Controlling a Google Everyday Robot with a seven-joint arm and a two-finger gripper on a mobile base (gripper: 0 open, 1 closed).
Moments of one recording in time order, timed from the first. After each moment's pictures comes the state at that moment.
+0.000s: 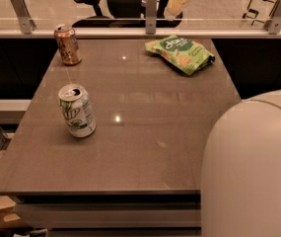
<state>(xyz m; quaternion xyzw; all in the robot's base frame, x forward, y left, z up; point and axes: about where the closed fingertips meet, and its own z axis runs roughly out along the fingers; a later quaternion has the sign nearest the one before) 0.695 -0.143 1.037 -0.41 0.87 -0.05 0.25</state>
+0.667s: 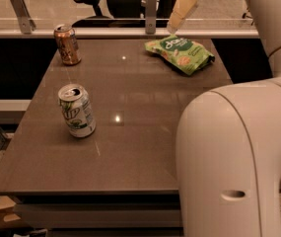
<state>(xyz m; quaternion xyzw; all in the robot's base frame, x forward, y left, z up) 0.727 -0.163 0.985 -0.37 0.90 -0.07 0.20</state>
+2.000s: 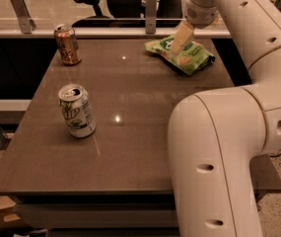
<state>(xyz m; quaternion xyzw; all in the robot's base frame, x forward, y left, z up) 0.751 -0.192 0.884 -0.32 0.94 -0.06 0.12</state>
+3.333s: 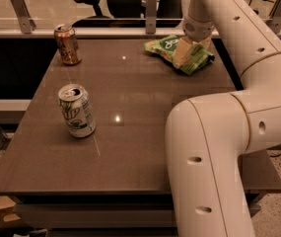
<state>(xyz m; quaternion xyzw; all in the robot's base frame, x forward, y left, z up) 0.758 -0.192 0.834 -0.32 0.94 -0.03 0.09</state>
